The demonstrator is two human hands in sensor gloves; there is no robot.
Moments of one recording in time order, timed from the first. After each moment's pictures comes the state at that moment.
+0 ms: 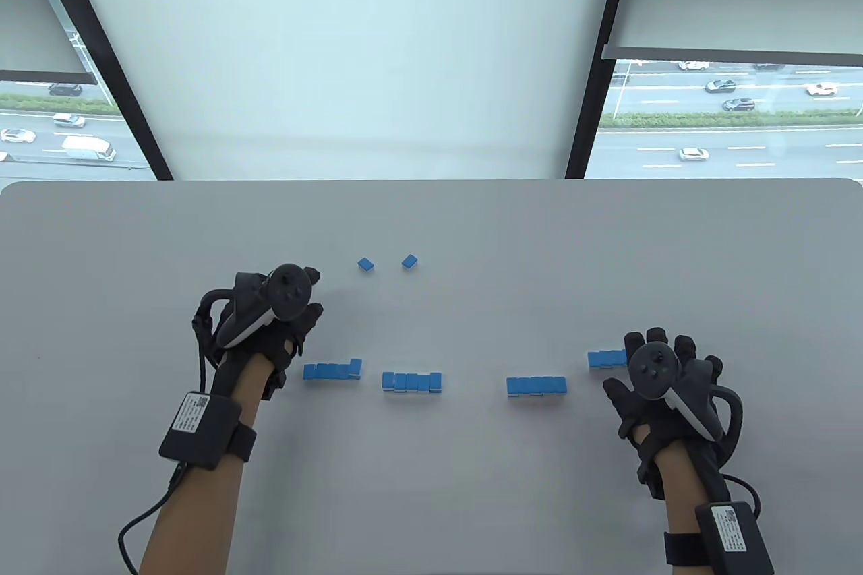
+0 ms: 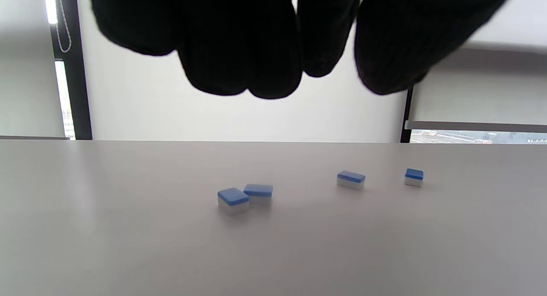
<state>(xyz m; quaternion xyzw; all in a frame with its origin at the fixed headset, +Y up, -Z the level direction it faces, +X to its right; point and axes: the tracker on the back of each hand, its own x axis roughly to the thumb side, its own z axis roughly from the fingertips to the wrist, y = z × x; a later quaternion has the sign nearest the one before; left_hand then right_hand) -0.257 -0.673 -0.457 0.01 -0.02 0.00 1.00 0.264 -0.729 -0.336 -0.10 0.04 0.99 0.08</state>
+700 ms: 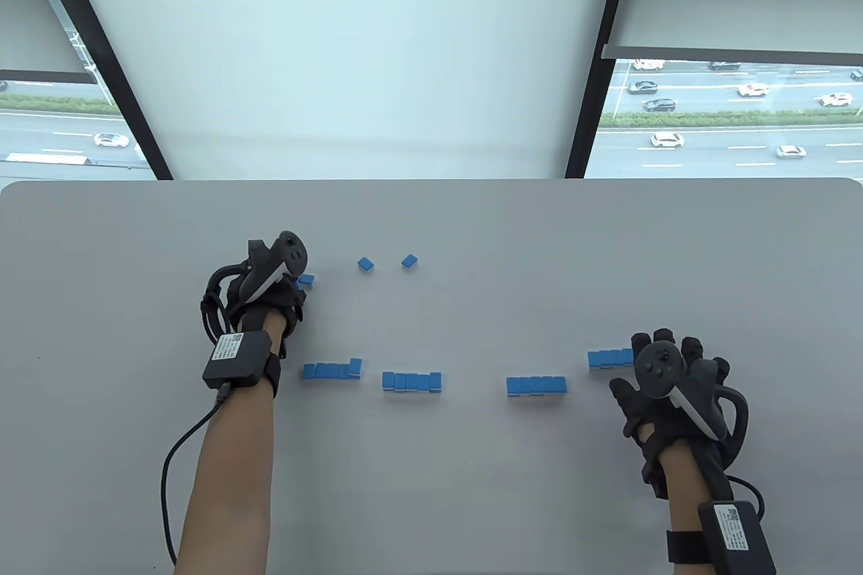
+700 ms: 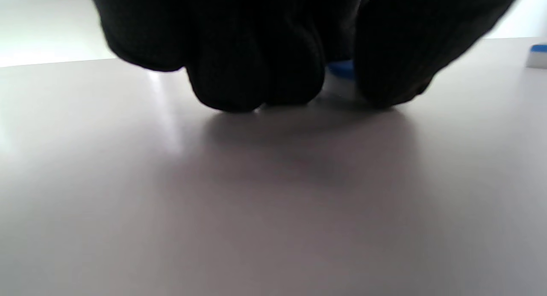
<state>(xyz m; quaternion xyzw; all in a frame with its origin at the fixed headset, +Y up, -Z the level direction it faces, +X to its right) -0.280 -0.745 -0.524 -0.10 0.11 -0.03 0.99 0.270 -0.731 -0.336 -0.12 0.05 0.99 0.07</state>
